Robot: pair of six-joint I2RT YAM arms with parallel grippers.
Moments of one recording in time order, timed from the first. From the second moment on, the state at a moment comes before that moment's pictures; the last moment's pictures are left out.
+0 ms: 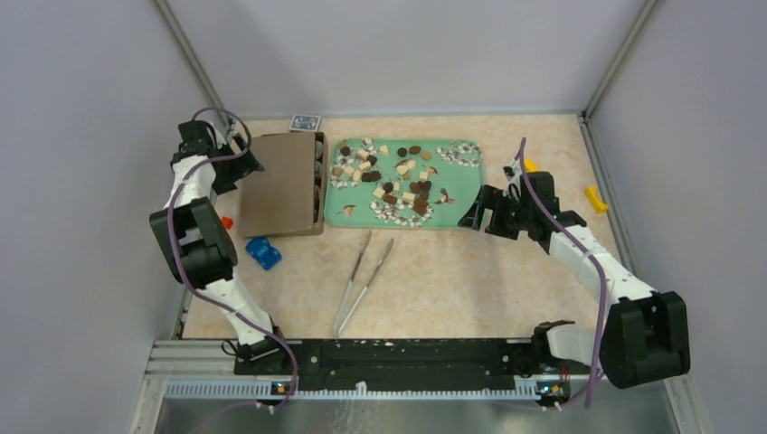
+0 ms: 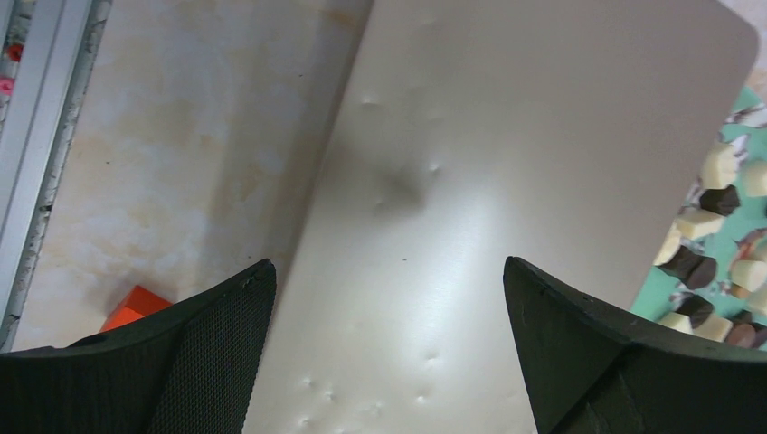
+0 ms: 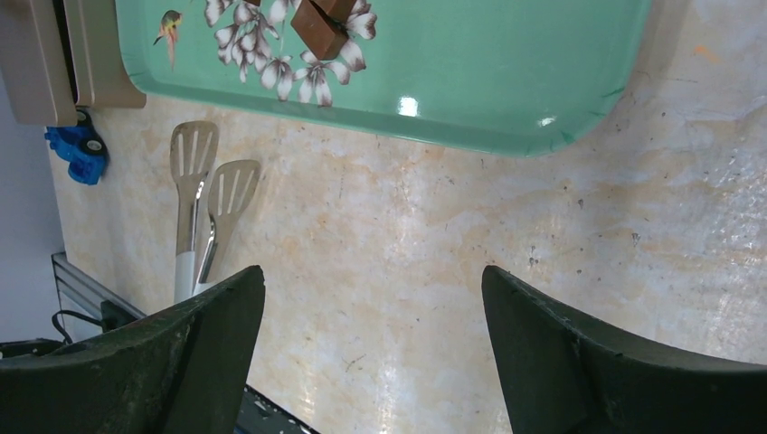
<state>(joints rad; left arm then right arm) 0.37 1.88 1.54 -0.55 0.29 -0.27 0.21 1.21 0.77 -0.34 -0.39 0.46</state>
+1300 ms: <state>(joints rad) 0.39 2.03 1.60 -0.49 0.56 -0.23 0.39 1.19 0.82 -0.39 -0.34 0.50</state>
